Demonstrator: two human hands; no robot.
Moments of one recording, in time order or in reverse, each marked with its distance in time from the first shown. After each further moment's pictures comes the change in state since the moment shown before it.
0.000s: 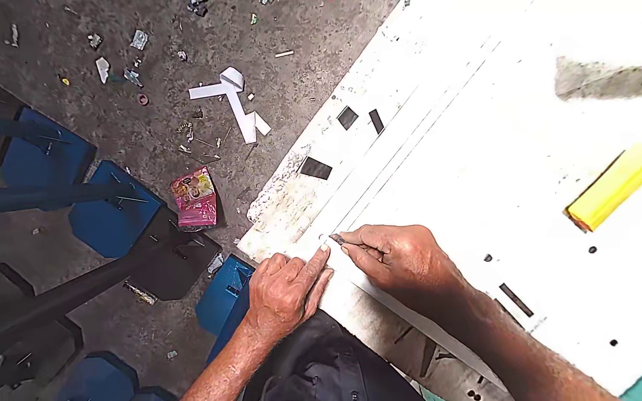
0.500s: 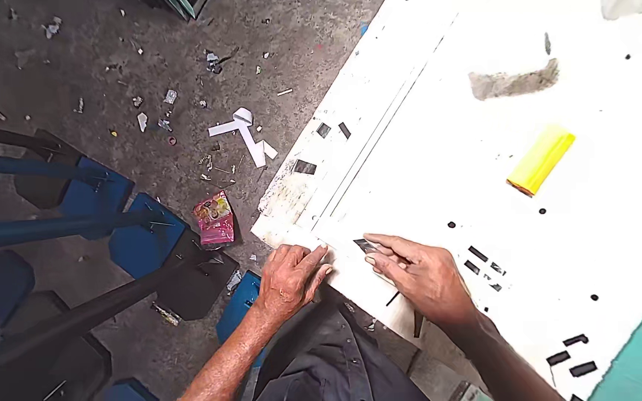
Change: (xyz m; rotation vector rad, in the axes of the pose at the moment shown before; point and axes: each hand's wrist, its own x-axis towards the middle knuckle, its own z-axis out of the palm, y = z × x) left_hand -0.015 0.015 -0.027 -0.121 -0.069 0.090; right_hand -0.098 -0.016 -0.003 0.222 0.277 0.200
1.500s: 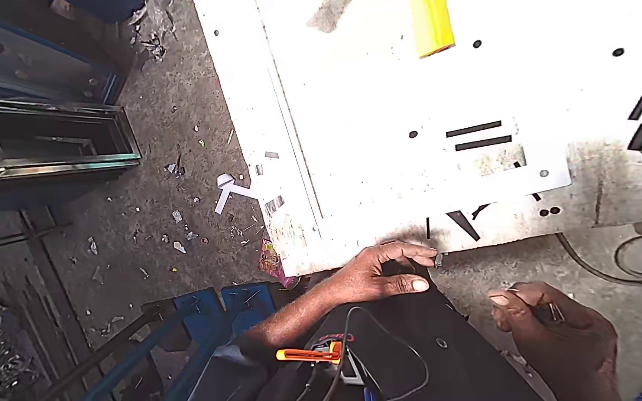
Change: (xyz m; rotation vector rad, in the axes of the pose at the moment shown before) left_hand 0.090 0.043 0.005 -1.275 -1.384 0.049; right_hand -0.176 -0.078 0.089 0.380 0.969 0.604
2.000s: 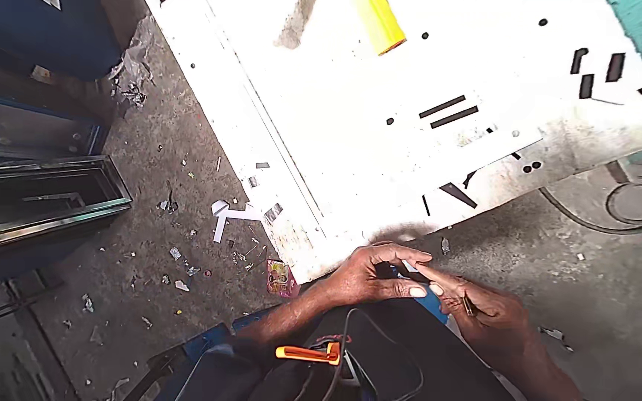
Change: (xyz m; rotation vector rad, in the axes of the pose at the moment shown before) left_hand -0.030 0.006 -0.019 0.020 -0.159 0.053; right_hand -0.051 -0.016 0.080 -0.181 -0.011 -0.094
